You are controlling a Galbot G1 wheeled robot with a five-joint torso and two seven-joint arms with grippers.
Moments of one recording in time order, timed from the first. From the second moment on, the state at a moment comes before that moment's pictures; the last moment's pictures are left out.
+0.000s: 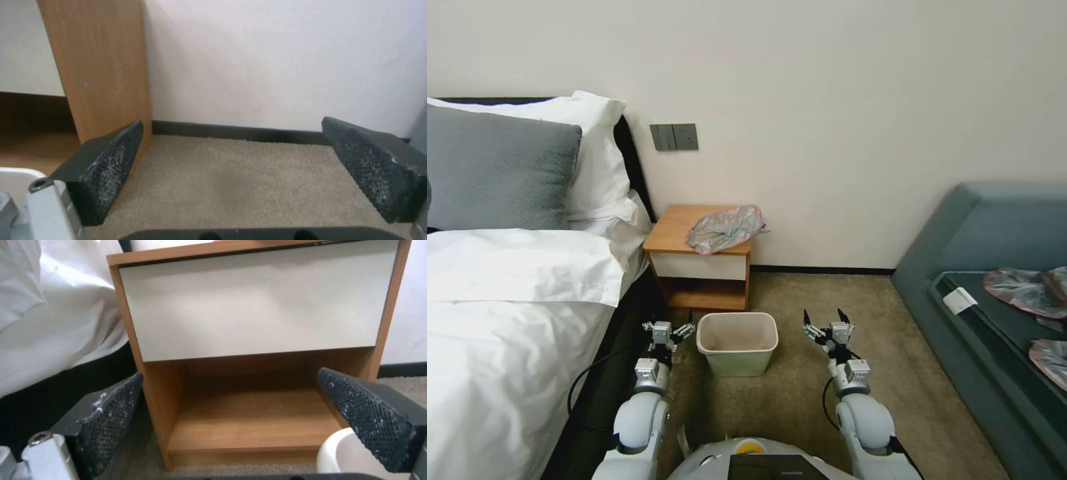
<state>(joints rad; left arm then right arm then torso) 1.55 -1.50 -0.55 -2.00 0.00 0.00 0.00 -1.55 1.50 0.55 2.00 0.00 0.00 0.00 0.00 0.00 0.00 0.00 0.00</state>
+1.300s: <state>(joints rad) 1.67 -1.46 -0.53 -2.43 -0.13 0.16 -0.05 -1.68 1.57 0.63 2.44 0.16 -0.24 0.04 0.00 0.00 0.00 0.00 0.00</state>
